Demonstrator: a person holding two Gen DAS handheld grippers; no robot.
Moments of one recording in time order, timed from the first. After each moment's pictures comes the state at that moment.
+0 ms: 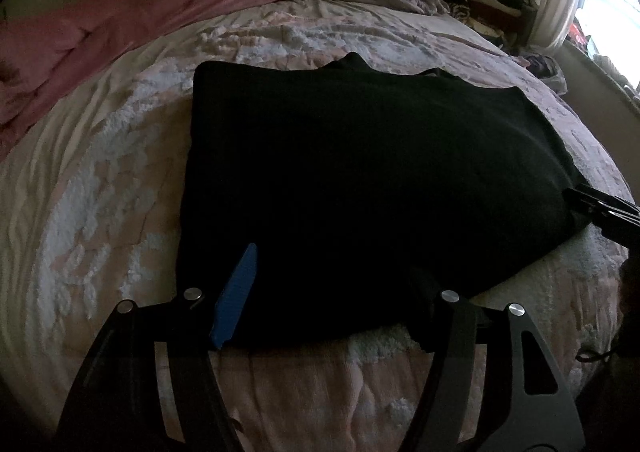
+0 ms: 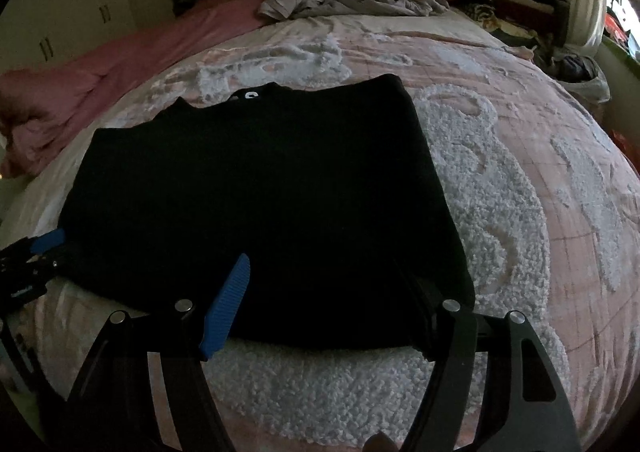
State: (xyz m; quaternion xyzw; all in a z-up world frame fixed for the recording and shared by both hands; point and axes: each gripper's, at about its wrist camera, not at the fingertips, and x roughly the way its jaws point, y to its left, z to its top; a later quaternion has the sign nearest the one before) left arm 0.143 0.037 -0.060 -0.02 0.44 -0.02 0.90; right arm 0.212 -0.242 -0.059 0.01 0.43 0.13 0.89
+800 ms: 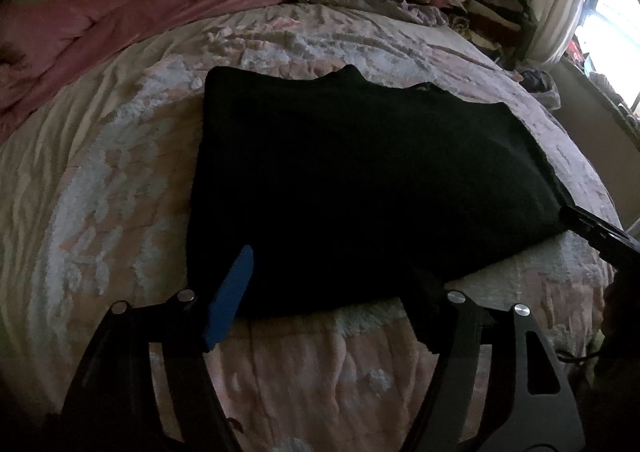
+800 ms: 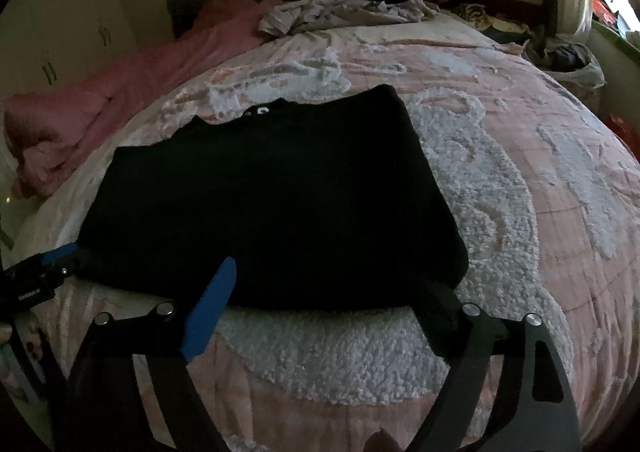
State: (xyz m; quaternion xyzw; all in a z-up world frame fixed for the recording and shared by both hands) left arm 0.128 0.042 -0.042 -0.05 0.43 -0.02 0.90; right arm 0.181 -0.249 -0.040 0.05 0.41 0.13 0.90
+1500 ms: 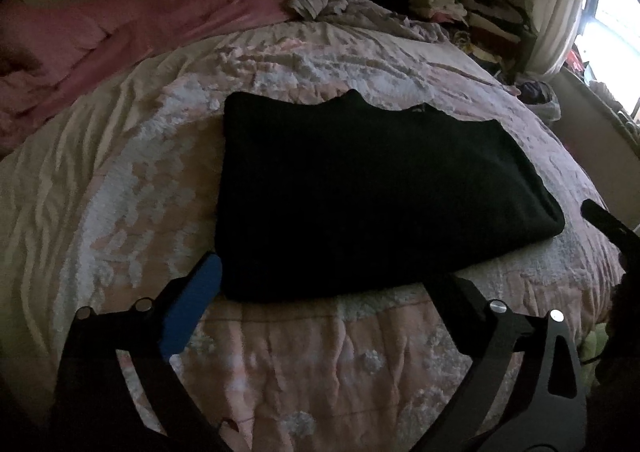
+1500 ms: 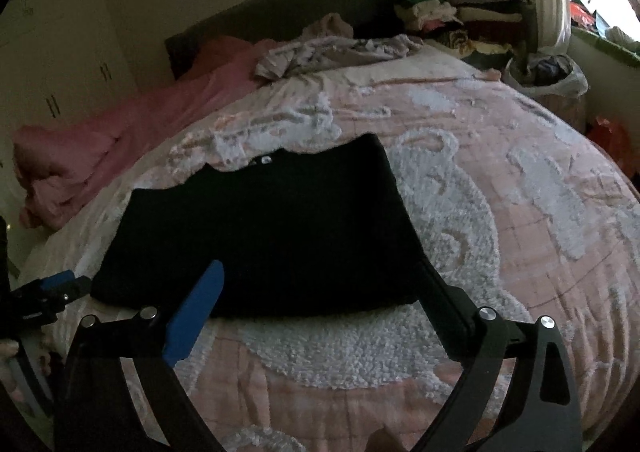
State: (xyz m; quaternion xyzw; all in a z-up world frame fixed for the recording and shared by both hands) left arm 0.104 0.048 -0.013 -0.05 0.41 -0.01 0.91; right arm 0.148 -0.266 0.000 0.08 0.34 0.12 0.93
